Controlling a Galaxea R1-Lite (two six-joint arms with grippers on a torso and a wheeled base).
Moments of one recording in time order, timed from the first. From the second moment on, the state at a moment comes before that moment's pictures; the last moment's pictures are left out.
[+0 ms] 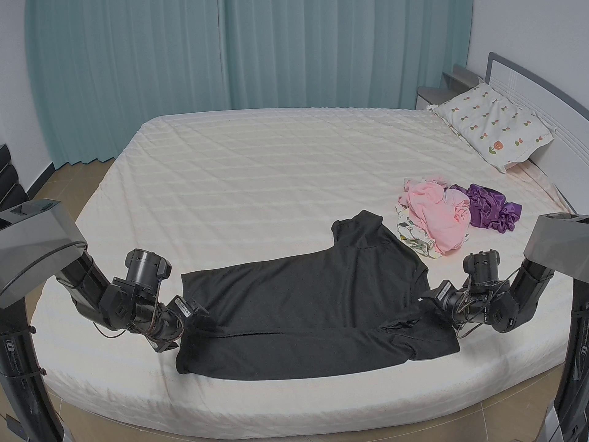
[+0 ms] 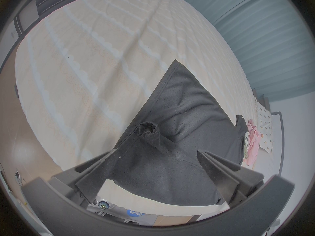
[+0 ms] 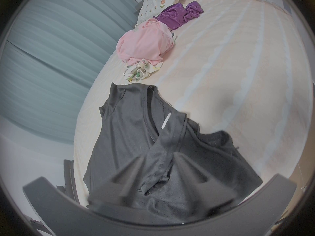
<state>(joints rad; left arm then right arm) -0.19 2.13 -0.78 -0.35 -0.11 -0.97 0.12 2.28 -0.72 -0.84 0.11 0.89</state>
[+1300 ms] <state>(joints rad) -0.17 2.15 -0.78 -0.37 -0.11 -0.97 0.08 2.45 -0.86 -0.93 0.06 0.80</state>
